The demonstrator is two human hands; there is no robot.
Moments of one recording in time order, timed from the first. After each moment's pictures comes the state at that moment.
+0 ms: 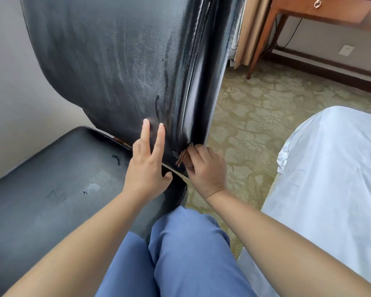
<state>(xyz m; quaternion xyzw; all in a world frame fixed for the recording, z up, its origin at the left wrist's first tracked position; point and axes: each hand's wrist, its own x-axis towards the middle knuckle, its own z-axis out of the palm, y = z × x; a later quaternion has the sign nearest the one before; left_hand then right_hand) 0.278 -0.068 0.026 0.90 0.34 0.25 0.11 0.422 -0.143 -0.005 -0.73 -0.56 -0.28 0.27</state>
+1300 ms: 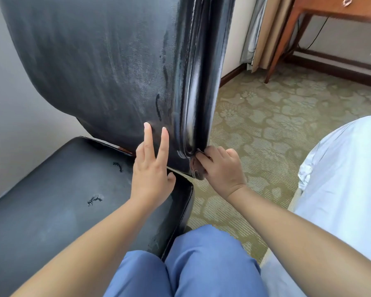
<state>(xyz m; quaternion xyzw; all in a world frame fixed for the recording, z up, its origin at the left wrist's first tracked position) 0.300 -0.042 0.015 0.88 0.40 0.25 0.05 0.476 -0.106 -0.019 -0.66 -0.62 -0.35 0.22</state>
